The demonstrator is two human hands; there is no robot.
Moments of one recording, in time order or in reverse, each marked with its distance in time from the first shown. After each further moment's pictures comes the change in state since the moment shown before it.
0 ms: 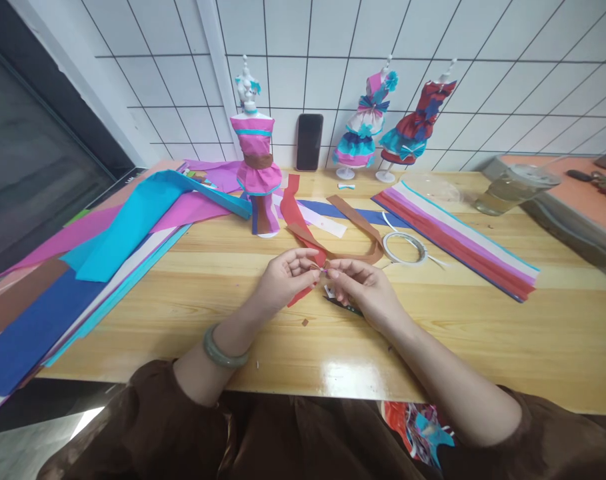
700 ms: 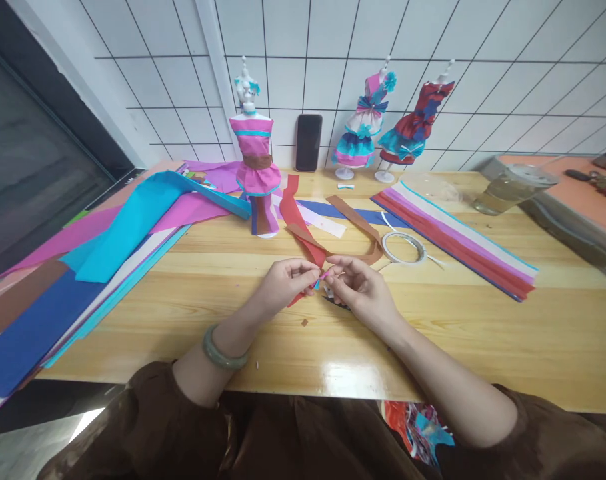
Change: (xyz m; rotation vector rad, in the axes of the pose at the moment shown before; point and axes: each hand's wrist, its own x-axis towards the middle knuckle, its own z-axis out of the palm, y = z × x) left_hand 0.002 -0.007 -0.005 0.161 -0.078 -0.073; right_hand -0.004 0.003 0.005 -0.120 0.001 -0.166
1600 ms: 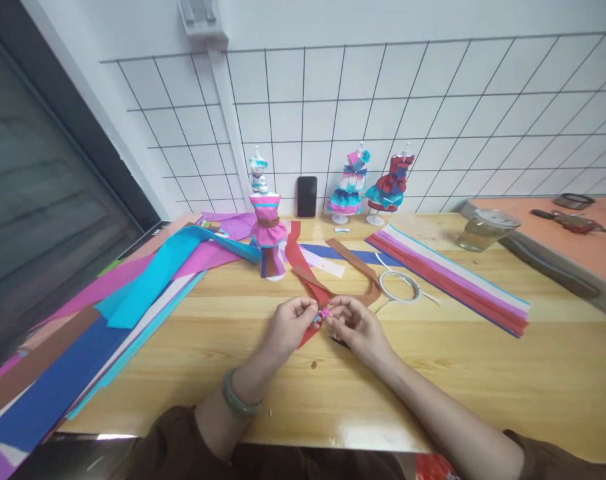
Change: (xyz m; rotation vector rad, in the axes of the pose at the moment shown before) left_hand 0.001 0.000 0.007 -0.075 0.210 0.051; right_hand 0.004 0.005 0.010 0.096 -0.003 -0.037
